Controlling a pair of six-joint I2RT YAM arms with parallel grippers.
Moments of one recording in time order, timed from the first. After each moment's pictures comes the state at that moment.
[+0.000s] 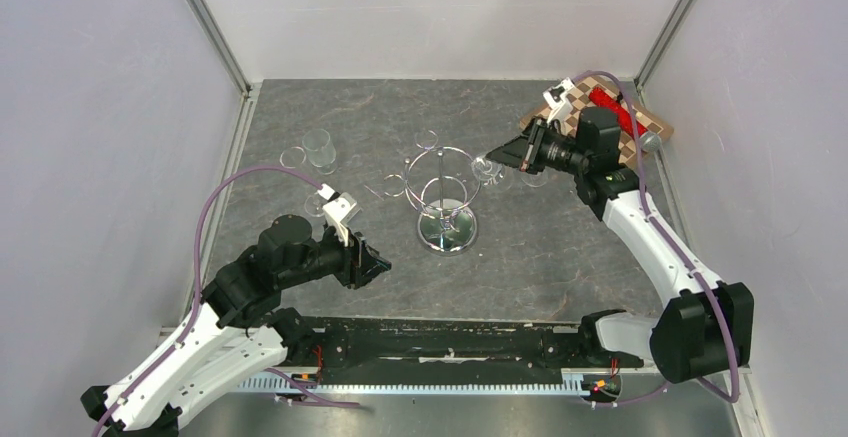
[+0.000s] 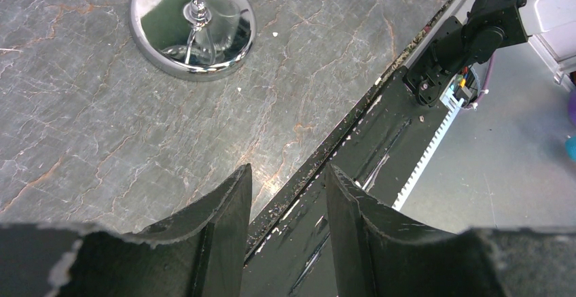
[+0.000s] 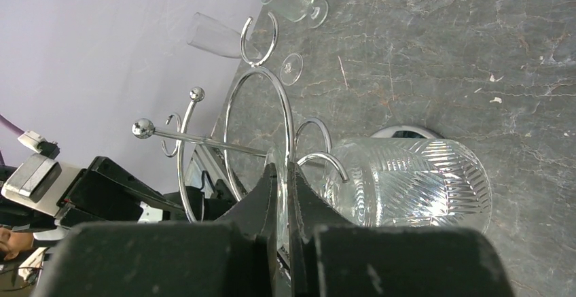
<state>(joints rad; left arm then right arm) -0.77 0.54 0.73 -0.64 0.23 -0.31 0.21 1.24 0.97 -0.03 -0.73 0.66</state>
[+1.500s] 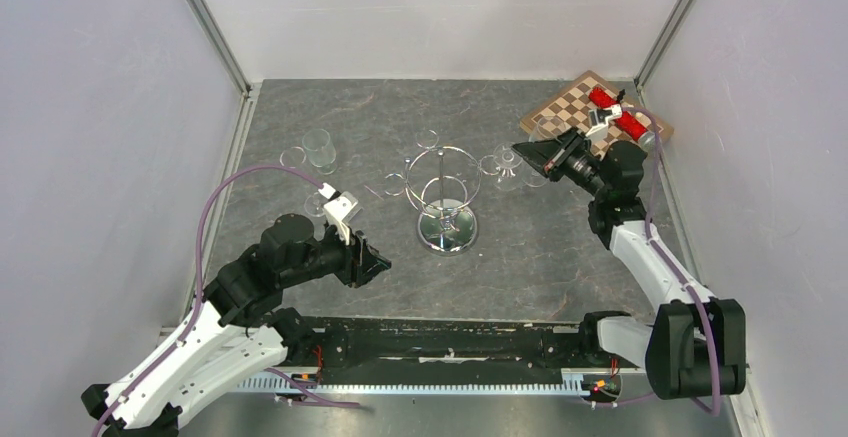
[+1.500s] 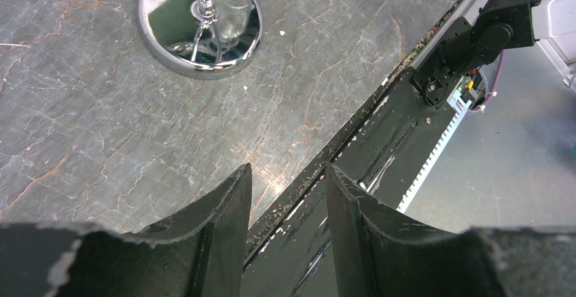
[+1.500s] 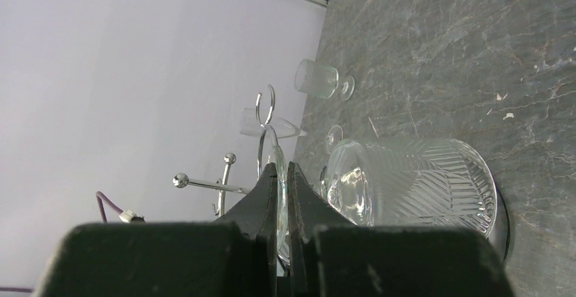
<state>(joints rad) -0.77 0.55 0.73 -0.64 0.22 -0.31 0.06 1.16 0.66 0.46 -0.68 1.14</state>
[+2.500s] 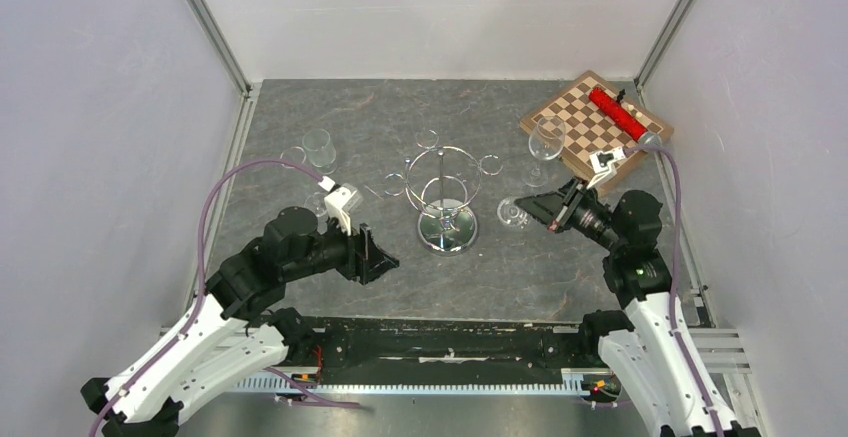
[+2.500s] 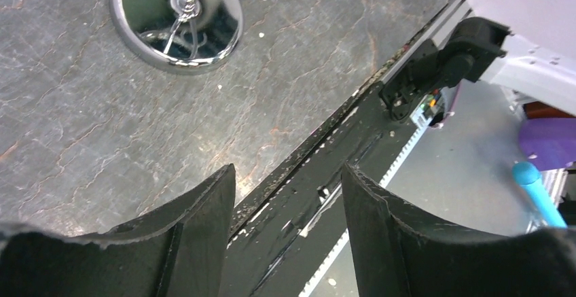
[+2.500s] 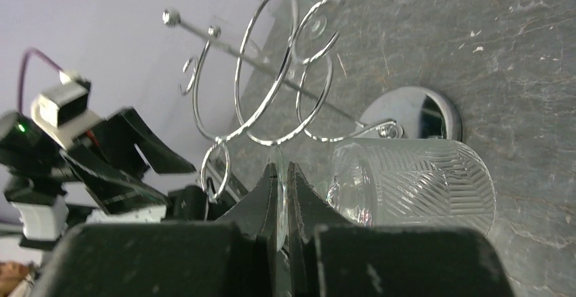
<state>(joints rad) -0.77 0.60 0.77 -0.64 0.23 -0.44 0.11 0.63 0.52 0.02 -0.67 0.82</state>
